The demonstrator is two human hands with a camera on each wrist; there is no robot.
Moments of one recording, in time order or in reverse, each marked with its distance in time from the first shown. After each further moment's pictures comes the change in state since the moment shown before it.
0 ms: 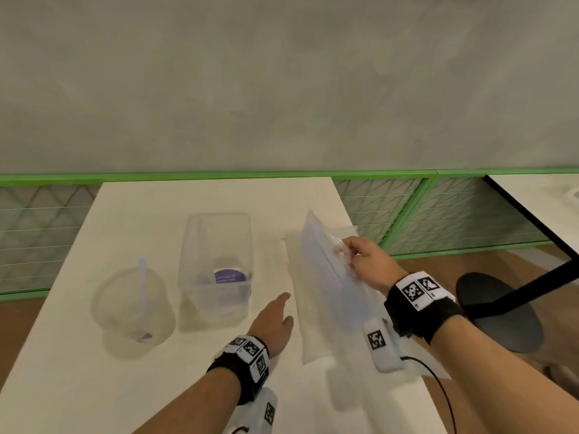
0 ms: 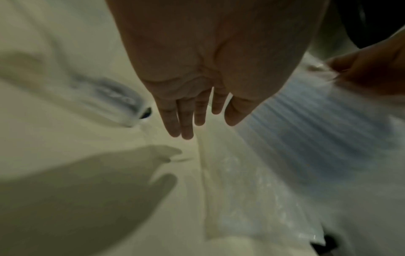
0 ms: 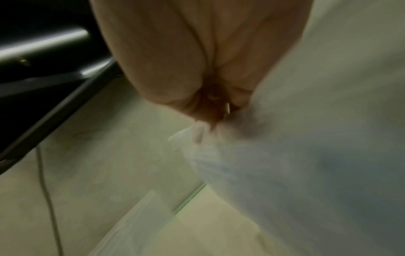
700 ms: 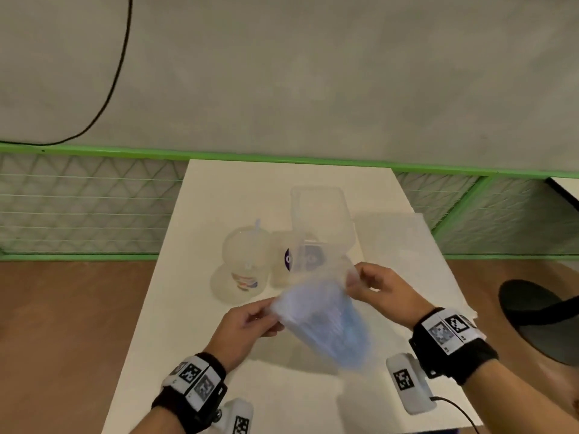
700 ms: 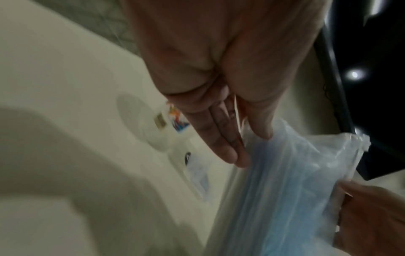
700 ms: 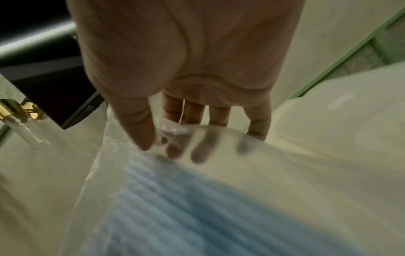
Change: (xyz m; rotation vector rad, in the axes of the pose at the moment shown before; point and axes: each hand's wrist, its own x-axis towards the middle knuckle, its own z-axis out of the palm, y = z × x) left_hand -0.192 -0.126 -0.109 -0.733 0.241 0.069; right_hand -0.105 -0.074 0.147 0.136 -0.259 -0.209
